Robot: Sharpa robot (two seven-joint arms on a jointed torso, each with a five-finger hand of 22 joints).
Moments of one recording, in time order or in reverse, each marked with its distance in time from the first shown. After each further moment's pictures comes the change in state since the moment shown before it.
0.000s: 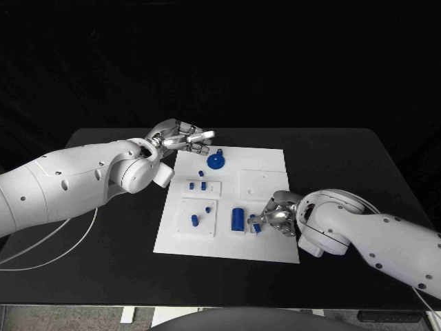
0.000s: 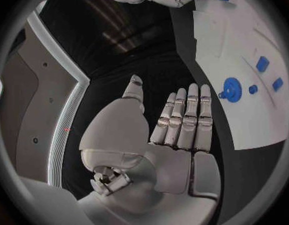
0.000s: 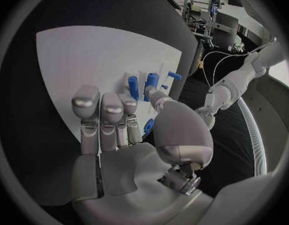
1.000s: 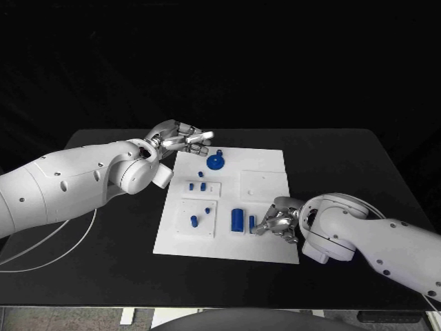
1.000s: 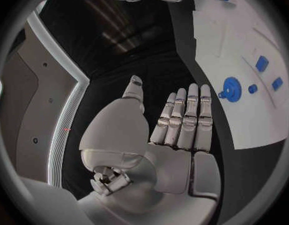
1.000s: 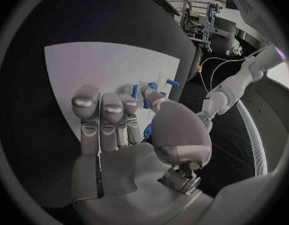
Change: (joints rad) left arm 0.000 -0.001 0.000 -0.001 0.000 0.001 -0.001; left_hand 0.000 0.000 0.001 0.008 0.000 0.000 0.000 0.000 0.000 0.000 0.000 0.000 0.000 0.000 0.000 0.000 0.000 0.000 0.000 0.000 0.000 0.000; right arm -0.008 -0.035 -0.006 0.042 0.006 0.036 0.001; right_hand 0.015 0.043 0.041 -0.086 0.025 0.016 -0.001 0.001 0.003 0.000 0.000 0.000 0.000 -0.001 0.001 0.000 0.000 0.000 0.000 0.000 0.000 0.001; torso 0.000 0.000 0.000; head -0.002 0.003
